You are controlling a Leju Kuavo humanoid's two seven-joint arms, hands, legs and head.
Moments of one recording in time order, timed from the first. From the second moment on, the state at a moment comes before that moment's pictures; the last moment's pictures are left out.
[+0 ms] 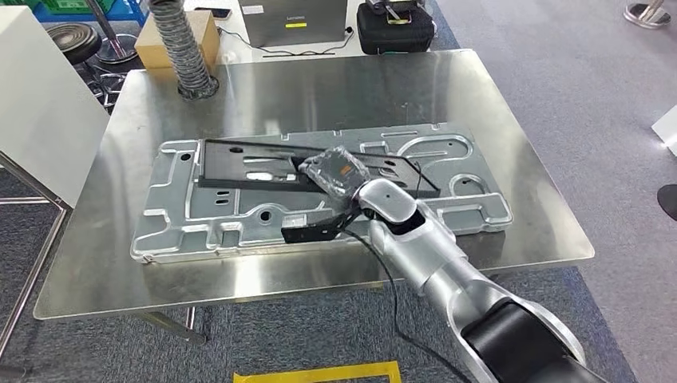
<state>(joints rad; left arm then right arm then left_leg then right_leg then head) -0.10 0.08 -1.27 -0.12 1.57 0.06 -0.50 -0.88 0.11 0.59 -0.71 1.26 -0.27 -0.25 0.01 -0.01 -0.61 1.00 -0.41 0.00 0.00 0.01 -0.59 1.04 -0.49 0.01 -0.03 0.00</state>
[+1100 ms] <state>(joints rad) -0.09 0.09 -1.29 -0.12 1.57 0.10 -0.52 -0.65 0.10 0.34 -1.11 0.60 -0.41 -0.63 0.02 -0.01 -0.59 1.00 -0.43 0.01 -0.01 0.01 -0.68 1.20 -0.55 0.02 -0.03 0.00</state>
